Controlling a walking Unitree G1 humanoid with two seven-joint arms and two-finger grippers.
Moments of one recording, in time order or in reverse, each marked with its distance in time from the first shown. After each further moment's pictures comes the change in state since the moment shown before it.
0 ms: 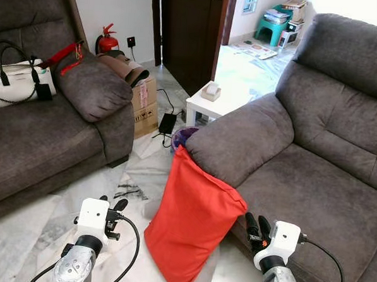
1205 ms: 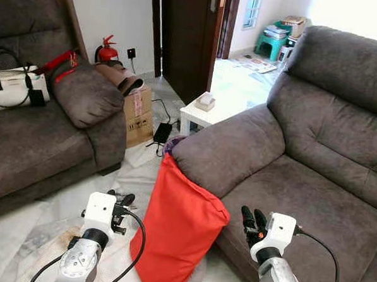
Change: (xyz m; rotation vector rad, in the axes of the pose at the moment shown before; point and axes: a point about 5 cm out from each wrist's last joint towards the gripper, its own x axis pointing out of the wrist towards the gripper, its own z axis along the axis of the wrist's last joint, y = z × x) left arm 0.010 -0.008 0.011 0.006 -0.036 -0.050; right arm 0.010 0.004 0.005 0.015 0.003 0.019
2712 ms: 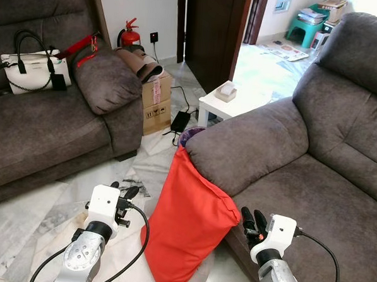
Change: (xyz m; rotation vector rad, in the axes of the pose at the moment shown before) left arm 0.004 -0.005 0.009 0.005 -0.035 -0.018; right arm -0.002 0.000 -0.002 0.002 -0.003 0.000
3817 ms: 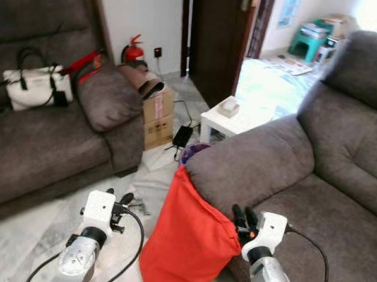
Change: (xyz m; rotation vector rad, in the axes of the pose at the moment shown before) left arm 0.002 -0.005 -0.002 -0.006 0.010 -0.021; right arm -0.001 0.002 -0.003 -0.003 0.007 0.009
